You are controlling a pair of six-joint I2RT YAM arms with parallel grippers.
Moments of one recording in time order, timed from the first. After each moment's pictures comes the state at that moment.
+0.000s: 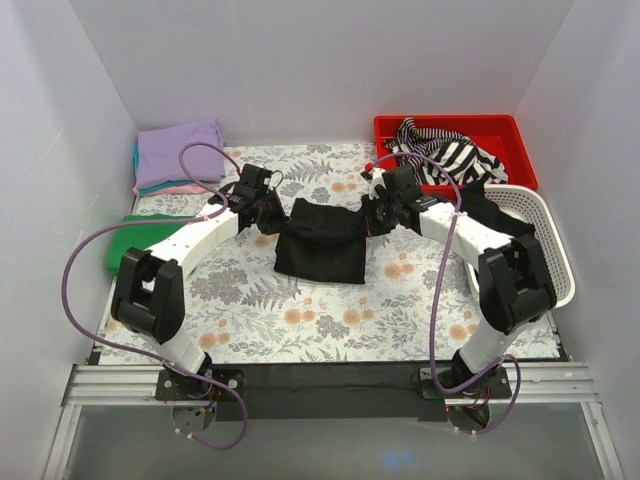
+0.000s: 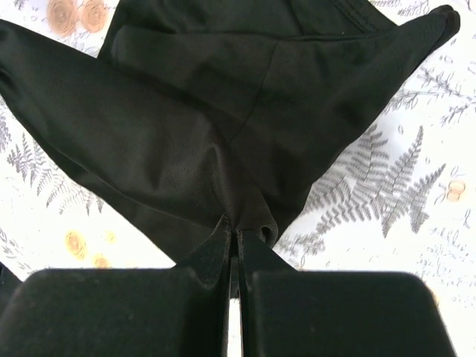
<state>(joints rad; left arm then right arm) -0.41 1.62 1.21 -0.47 0.11 -0.76 0.46 1.67 1.17 -0.35 -0.34 0.21</state>
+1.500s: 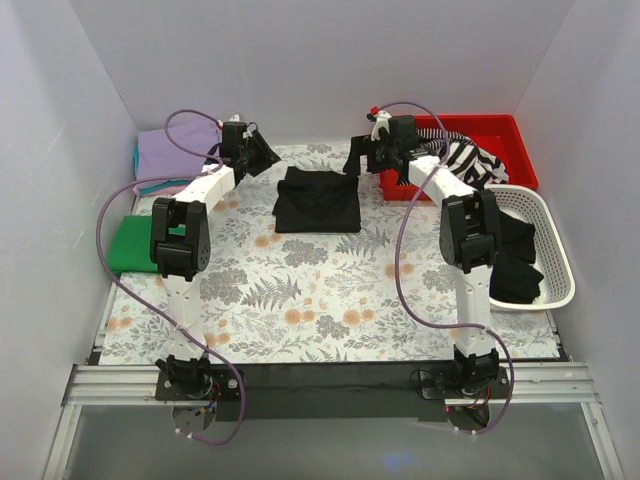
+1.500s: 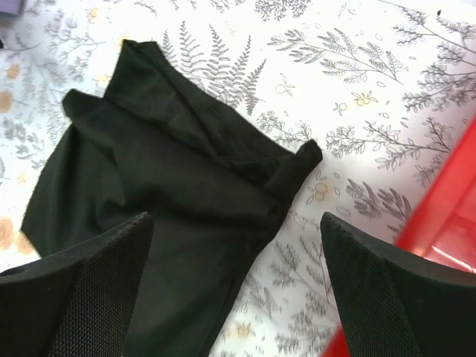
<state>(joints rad) -0.18 2.21 1.76 -0.13 0.16 -0.70 0.30 2.31 1.94 -0.22 -0.43 0.12</state>
